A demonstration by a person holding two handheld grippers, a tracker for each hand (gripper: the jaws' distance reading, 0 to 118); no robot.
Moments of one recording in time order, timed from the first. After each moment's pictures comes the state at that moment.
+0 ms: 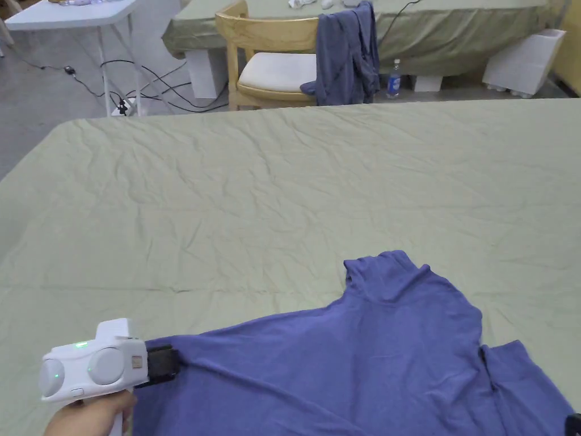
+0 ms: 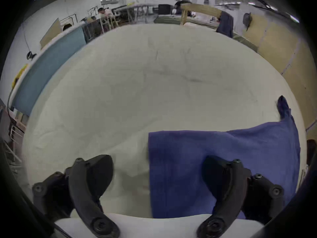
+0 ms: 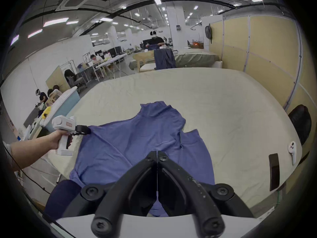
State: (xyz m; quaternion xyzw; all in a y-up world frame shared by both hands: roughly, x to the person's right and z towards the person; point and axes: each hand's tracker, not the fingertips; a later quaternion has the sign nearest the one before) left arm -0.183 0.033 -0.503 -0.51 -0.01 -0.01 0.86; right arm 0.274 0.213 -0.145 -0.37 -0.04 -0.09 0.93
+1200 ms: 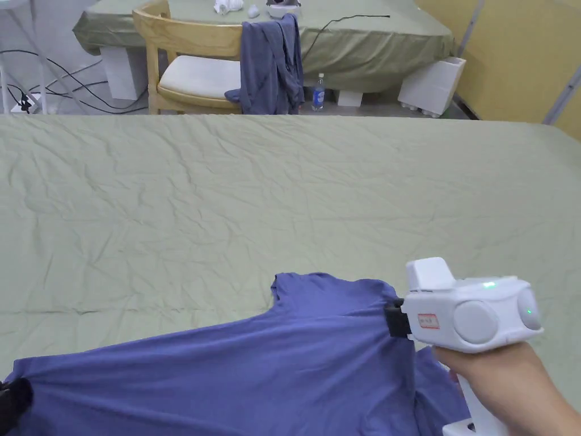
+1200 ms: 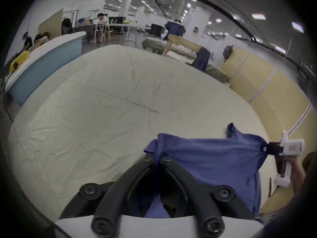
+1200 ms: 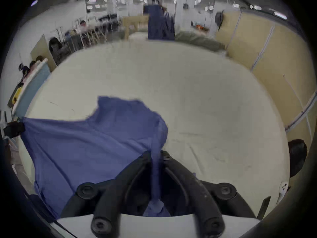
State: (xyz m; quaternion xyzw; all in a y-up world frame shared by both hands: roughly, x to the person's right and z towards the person) left arm -0.202 0.177 -0.393 -0.39 -0.10 0.13 0.91; right arm 0.303 0.172 -0.344 -0.43 -0.06 0.00 0.90
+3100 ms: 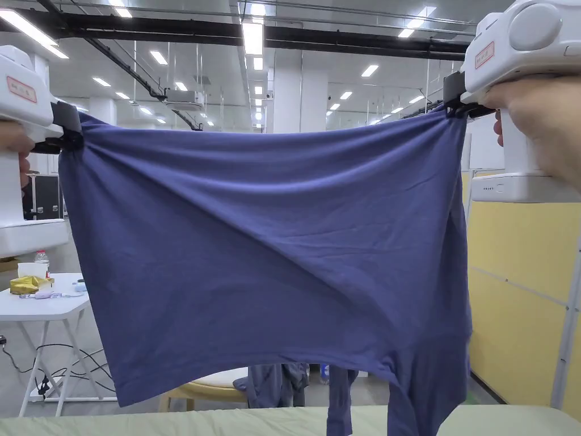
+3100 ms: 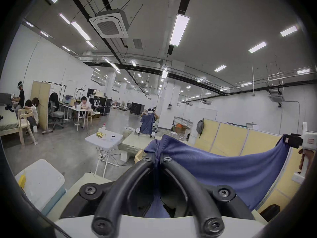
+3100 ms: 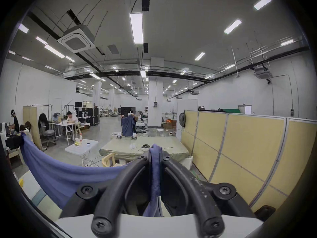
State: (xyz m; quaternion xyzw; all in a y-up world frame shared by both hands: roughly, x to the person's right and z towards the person) left arm -0.101 0.745 -0.545 -0.03 -0.15 0.11 0.98; right arm 0.378 0.805 -0.427 -0.03 -0.19 0.02 0.98
